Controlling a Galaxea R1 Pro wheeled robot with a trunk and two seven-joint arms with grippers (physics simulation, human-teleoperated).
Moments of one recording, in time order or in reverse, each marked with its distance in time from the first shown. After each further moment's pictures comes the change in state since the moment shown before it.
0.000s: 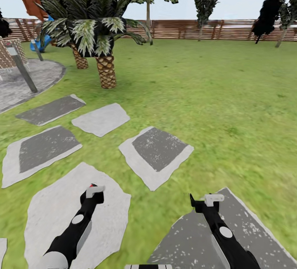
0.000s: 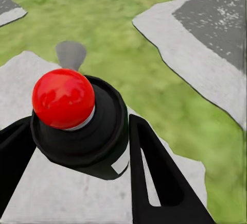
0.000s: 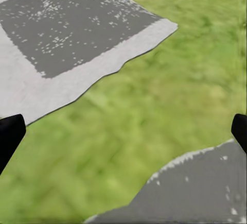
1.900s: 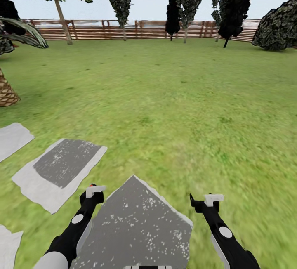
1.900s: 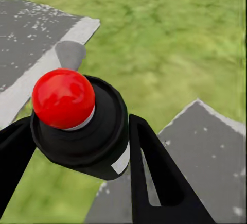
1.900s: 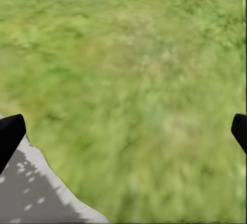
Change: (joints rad) left arm 0.003 -0.003 0.011 -0.012 -0.004 0.009 -0.003; right arm 0.000 0.002 0.000 0.000 0.001 0.000 -0.001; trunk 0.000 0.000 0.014
